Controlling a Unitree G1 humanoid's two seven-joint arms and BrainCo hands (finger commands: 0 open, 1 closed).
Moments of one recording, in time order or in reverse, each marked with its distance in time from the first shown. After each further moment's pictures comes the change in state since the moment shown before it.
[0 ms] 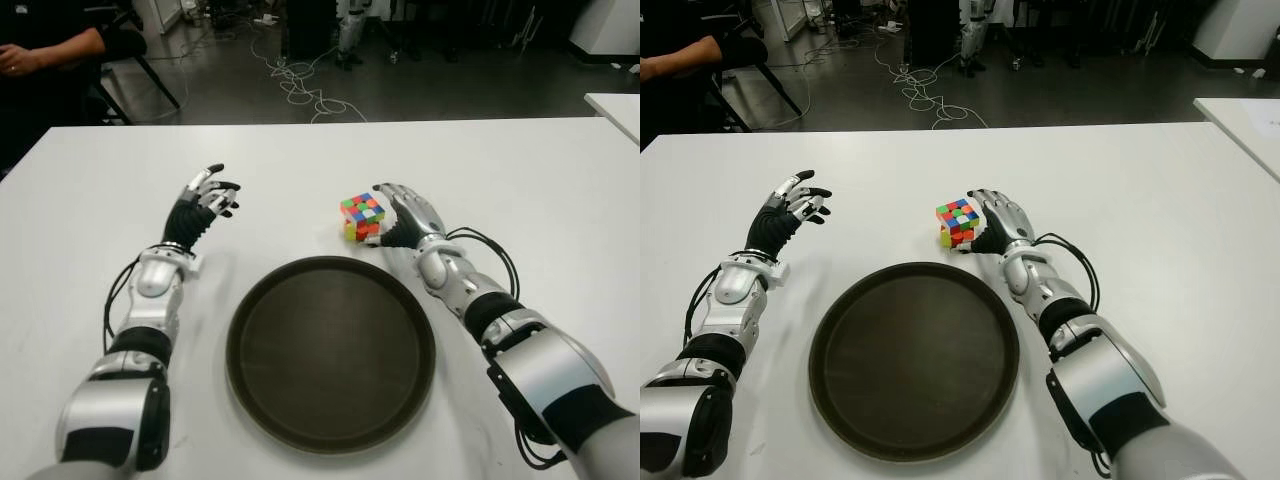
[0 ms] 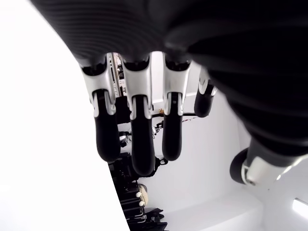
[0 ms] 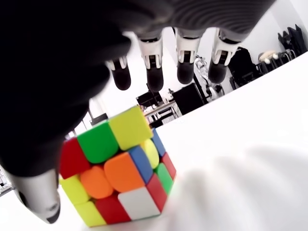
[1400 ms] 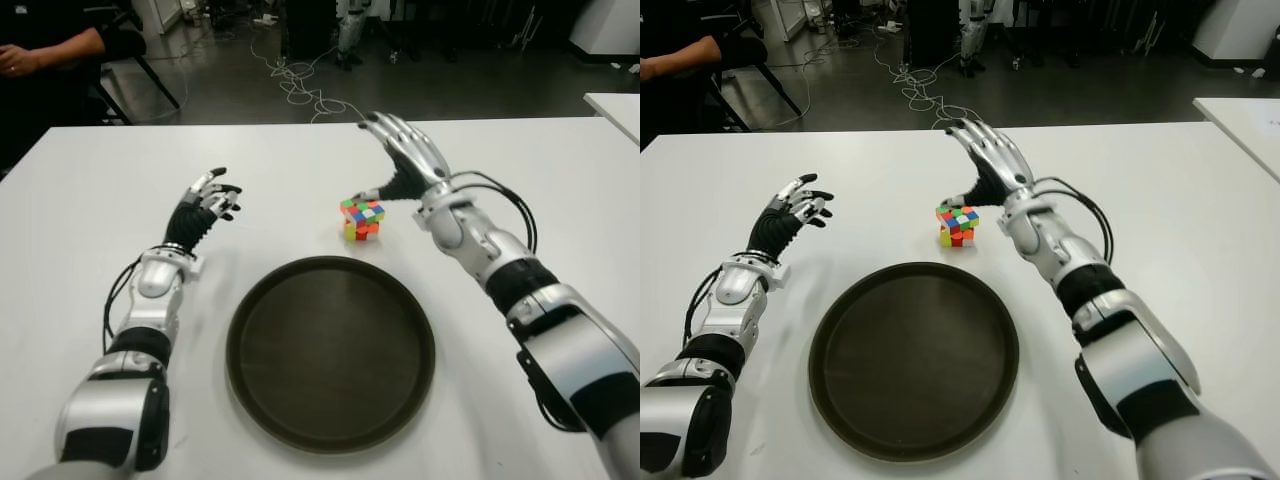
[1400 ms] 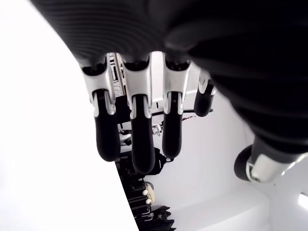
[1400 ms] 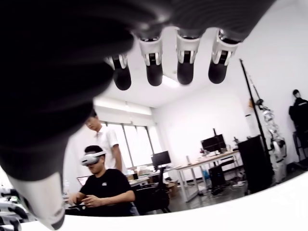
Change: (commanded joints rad) left arm 0.000 0.007 0.005 0.009 0.000 -0.015 -0.023; right arm -0.105 -0.042 0.069 -0.182 -0.079 -0.005 0.130
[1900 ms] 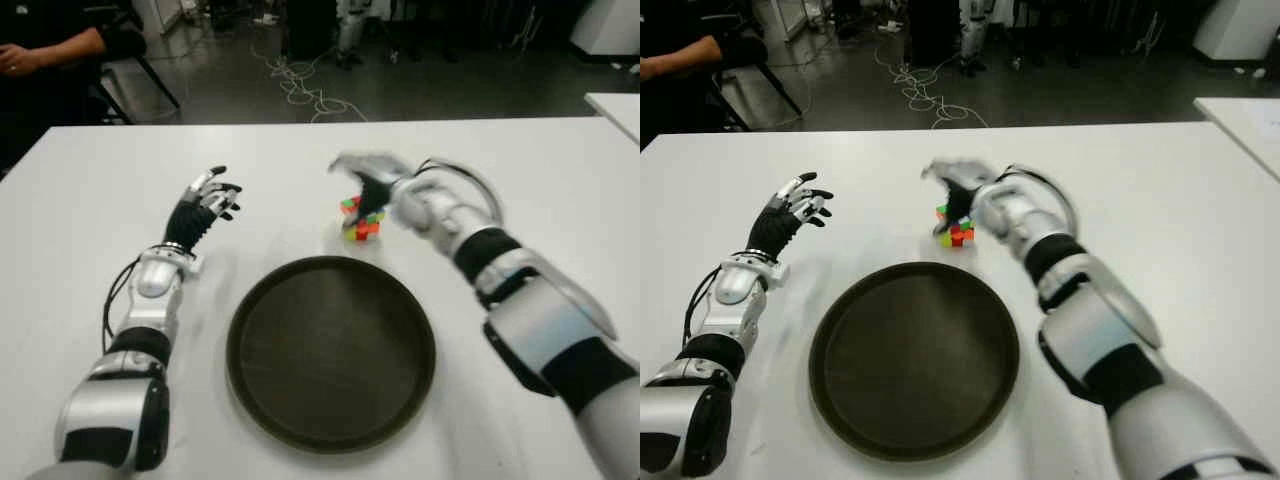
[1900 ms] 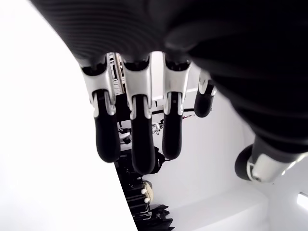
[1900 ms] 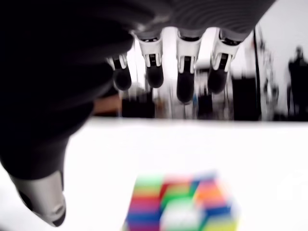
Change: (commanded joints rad) left arm 0.010 -0.003 0.003 -0.005 0.002 -0.011 0.009; right arm -0.124 0.100 0.175 0.219 -0.111 0.101 0.319
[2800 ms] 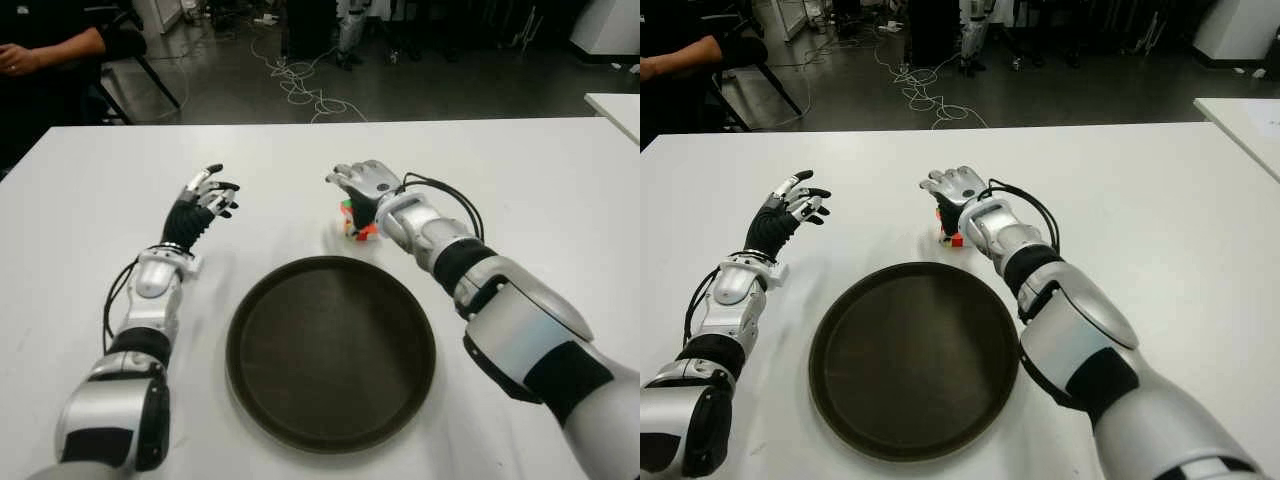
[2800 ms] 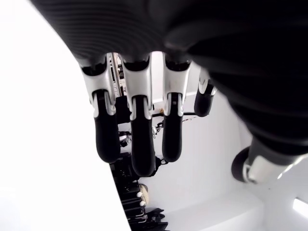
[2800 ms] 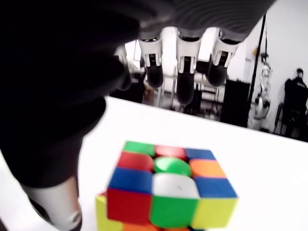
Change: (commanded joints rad) left arm 0.005 -0.012 0.011 -0.012 -0.025 0.012 -0.011; right arm 0.042 0.066 0.063 0.037 -0.060 0.124 -0.251
